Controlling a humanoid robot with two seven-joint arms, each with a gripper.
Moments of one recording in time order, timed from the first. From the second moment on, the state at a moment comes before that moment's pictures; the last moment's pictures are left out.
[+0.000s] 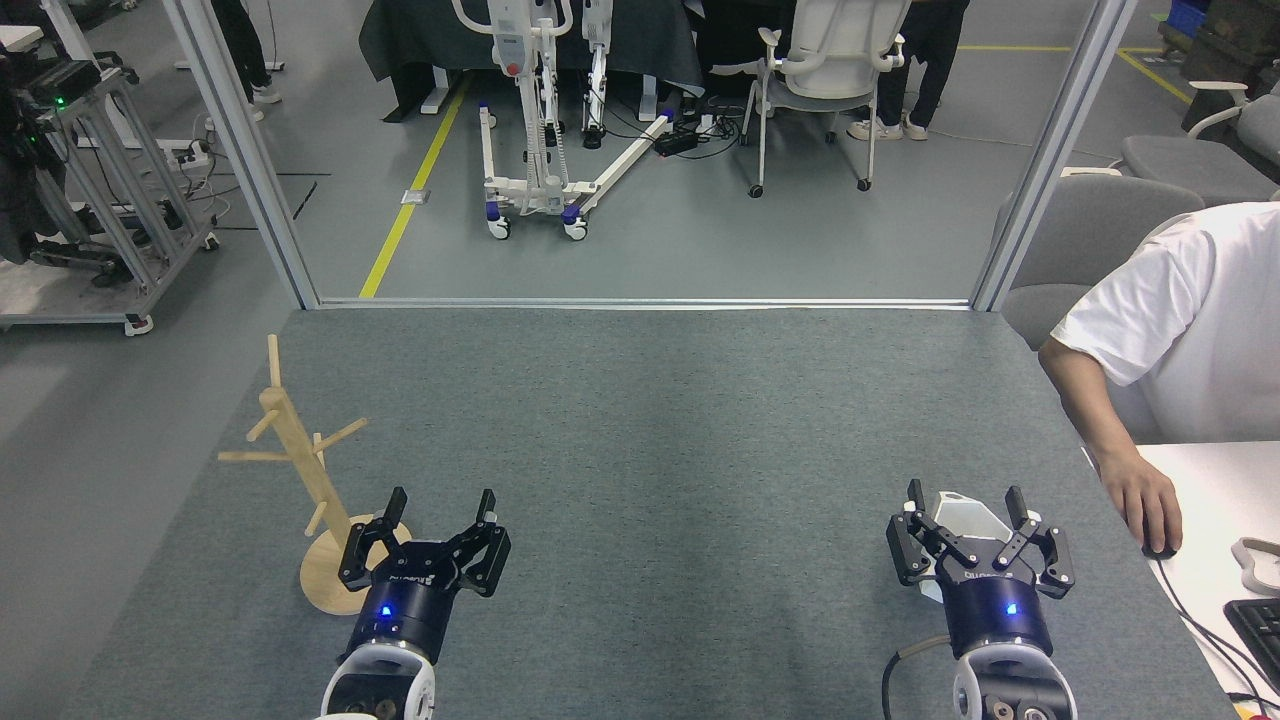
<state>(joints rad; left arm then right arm) -0.16 -0.06 0.03 -1.34 -1.52 -0.09 0.16 -0.11 0.06 -0.22 -1.46 1.61 -0.09 -0.04</state>
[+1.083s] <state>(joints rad) -0.16 -0.05 0.04 -1.38 -1.51 -0.08 0.17 -0.01 0.00 -0.24 -1.36 1.61 -0.09 -0.04</state>
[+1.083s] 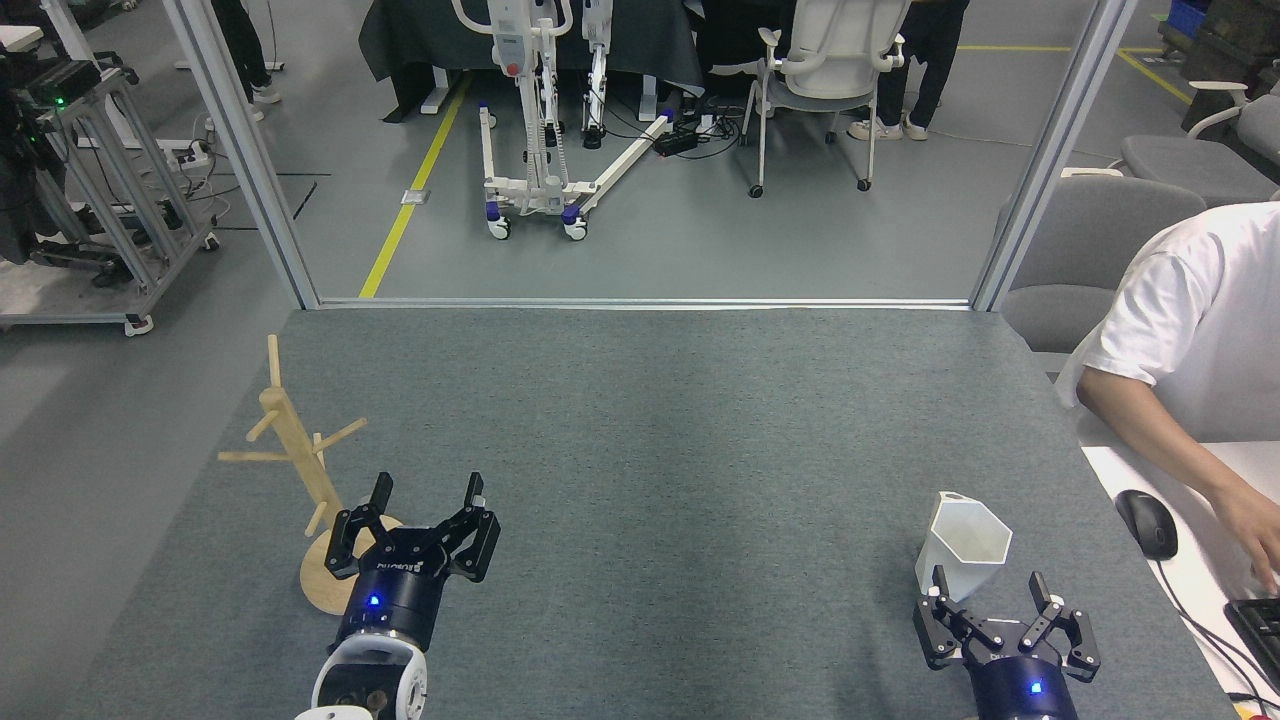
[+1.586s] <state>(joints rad) -0.16 -0.05 0.04 -1.38 -1.51 -0.08 0.17 -0.06 0.00 -0.23 -1.28 1.62 -0.09 -0.04</state>
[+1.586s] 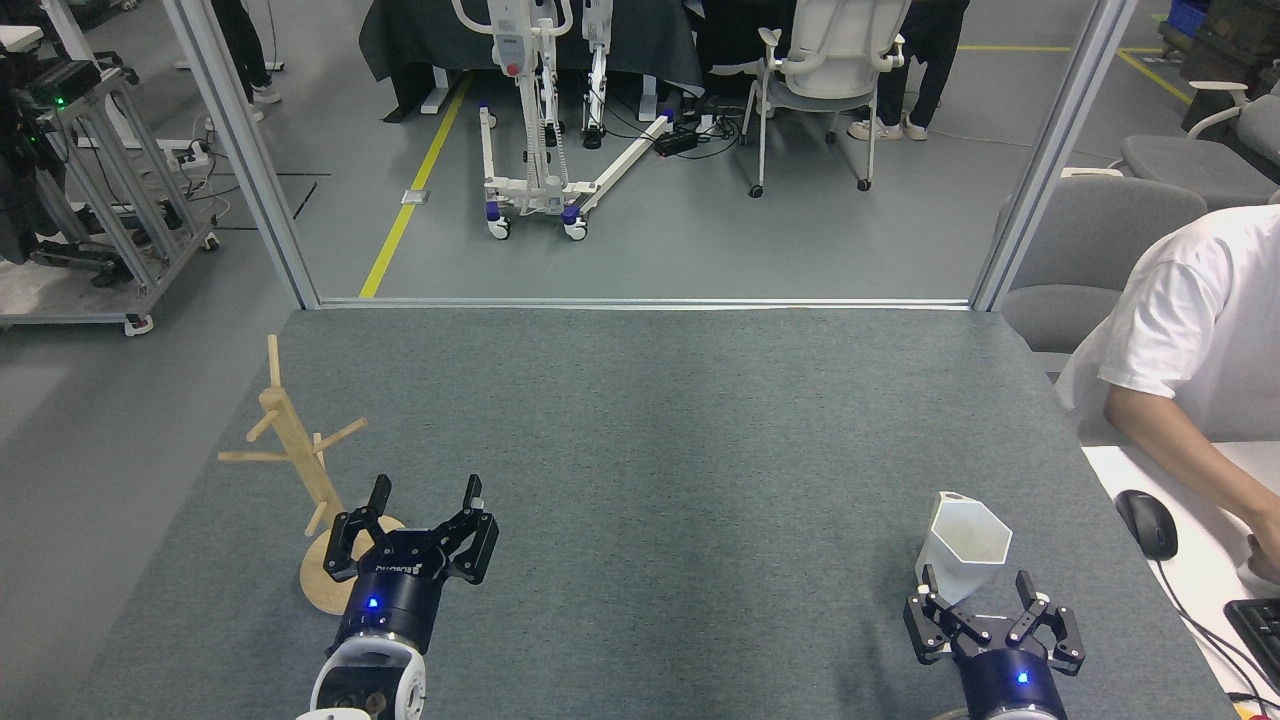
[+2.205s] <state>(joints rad) -0.16 -0.05 0.04 -1.37 -1.51 -0.07 0.17 -0.14 0.00 -0.23 -1.16 1.62 -0.08 -0.04</state>
